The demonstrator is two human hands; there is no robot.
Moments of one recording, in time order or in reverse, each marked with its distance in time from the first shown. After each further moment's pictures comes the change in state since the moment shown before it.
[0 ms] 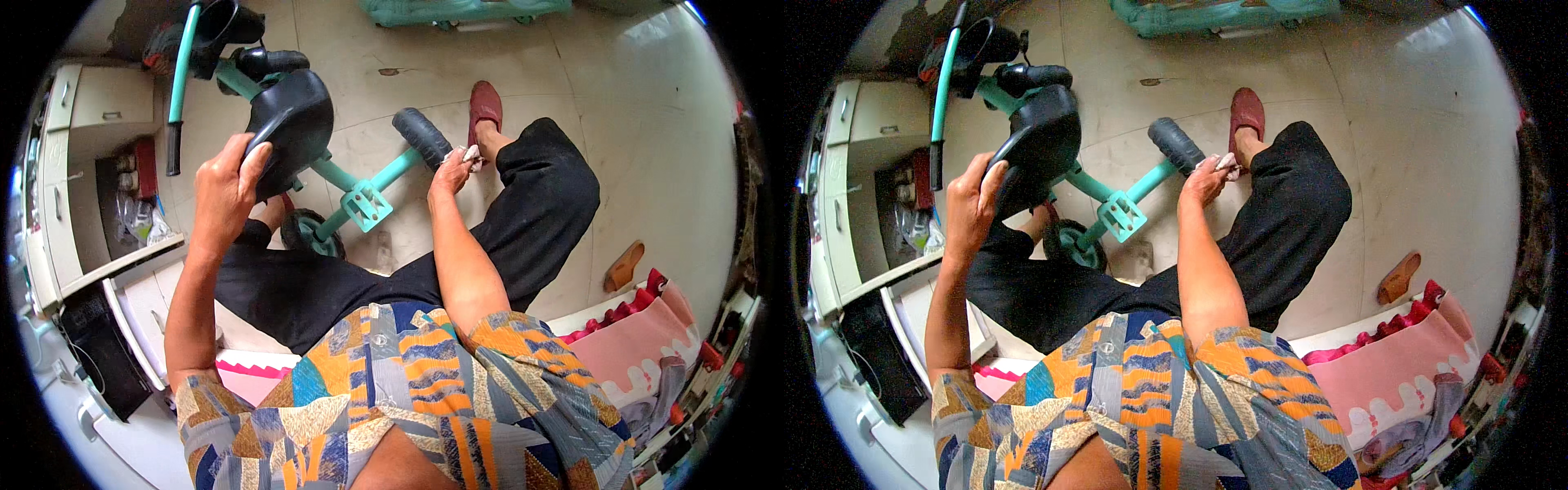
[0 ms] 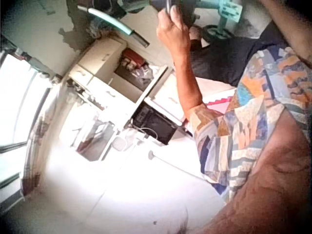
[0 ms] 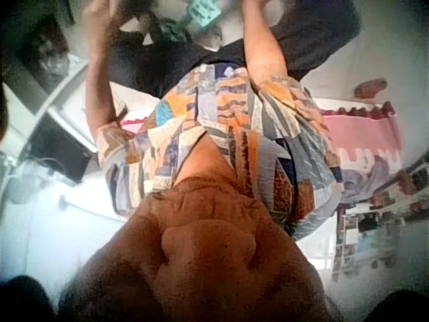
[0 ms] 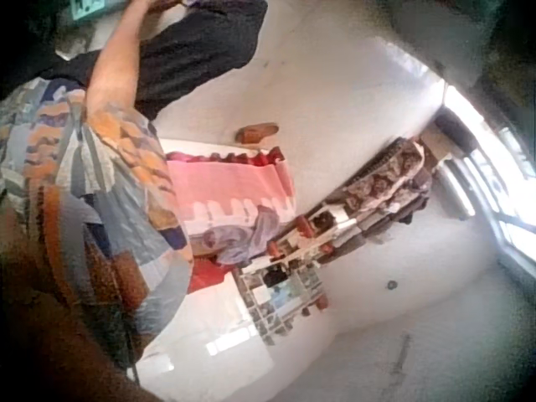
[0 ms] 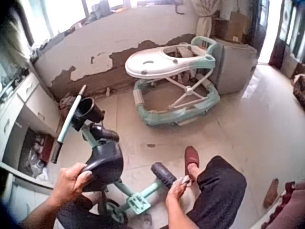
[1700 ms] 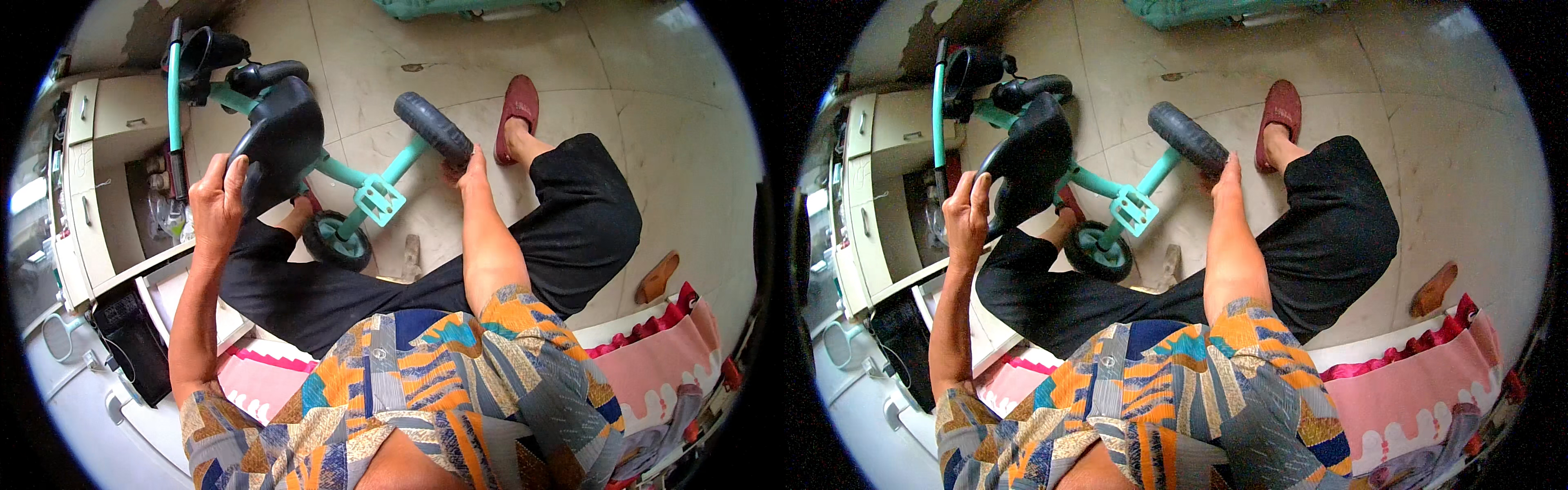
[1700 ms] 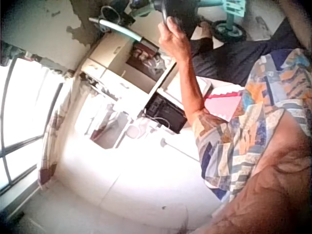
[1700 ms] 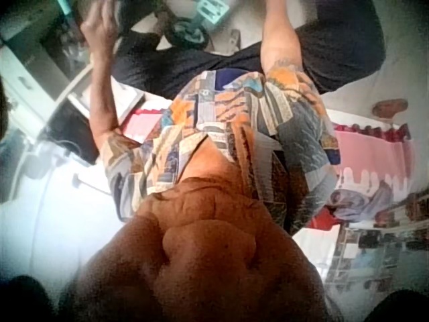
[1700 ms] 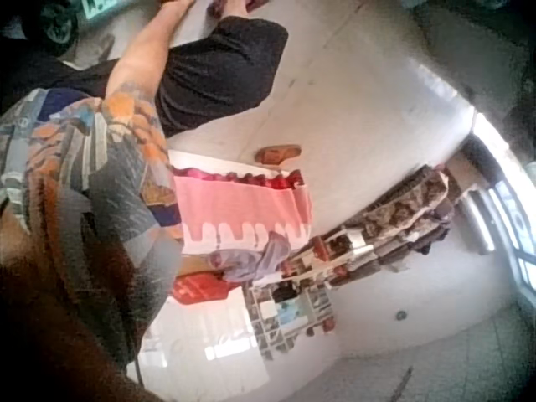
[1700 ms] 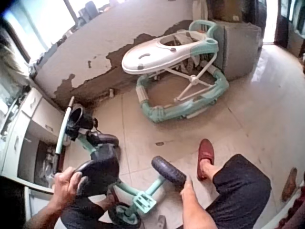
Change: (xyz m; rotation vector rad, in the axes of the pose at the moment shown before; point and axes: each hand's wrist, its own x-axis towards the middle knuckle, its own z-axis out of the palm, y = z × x) left_hand 0.010 -0.010 0.013 0.100 0.038 -0.069; right_hand 0.090 0.074 0.033 0.551 -0.455 0.917
